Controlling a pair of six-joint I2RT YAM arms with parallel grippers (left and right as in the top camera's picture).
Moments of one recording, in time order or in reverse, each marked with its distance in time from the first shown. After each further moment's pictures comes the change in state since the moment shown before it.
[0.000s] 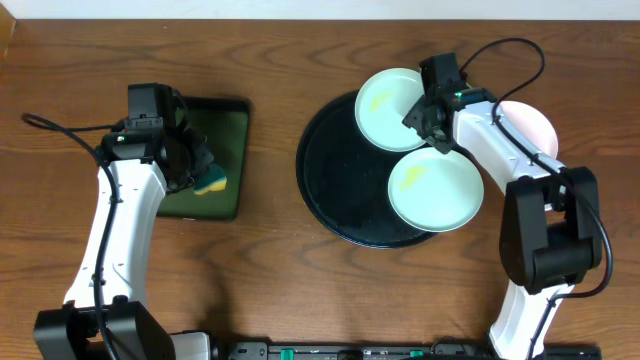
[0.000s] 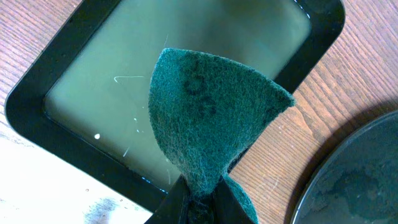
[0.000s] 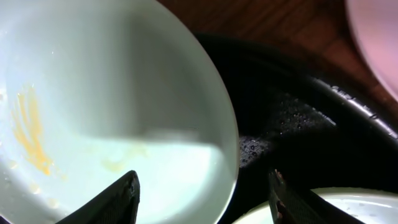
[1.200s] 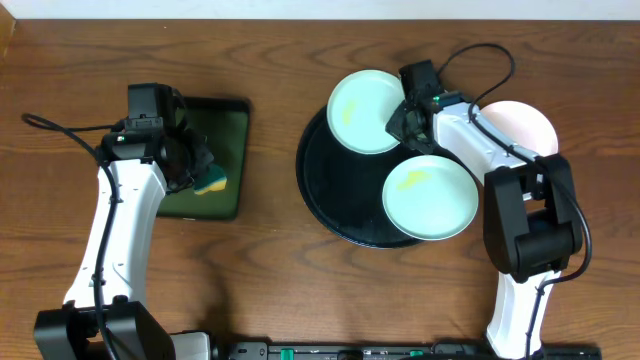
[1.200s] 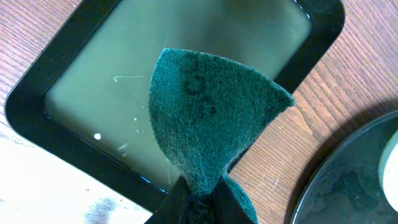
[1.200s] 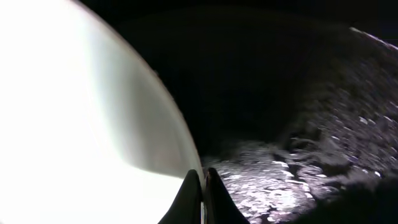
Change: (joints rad) left arm 0.000 0.000 0.000 0.000 0.000 0.000; right arm 0.055 0.083 0.044 0.039 -0.098 -0.086
